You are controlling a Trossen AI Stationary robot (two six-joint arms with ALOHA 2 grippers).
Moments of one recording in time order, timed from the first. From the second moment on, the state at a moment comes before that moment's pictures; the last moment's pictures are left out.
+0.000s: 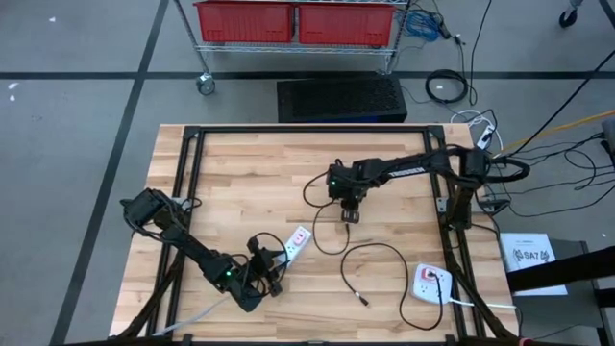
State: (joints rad) left arm -0.69 1.90 0.77 0.18 -0.96 -0.86; right arm -0.22 1.84 1.10 -0.60 -0.09 -0.05
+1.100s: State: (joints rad) left arm -0.68 1.90 0.77 0.17 -0.98 -0.85; right arm 0.36 1.70 1.09 0.16 0.56 0.62
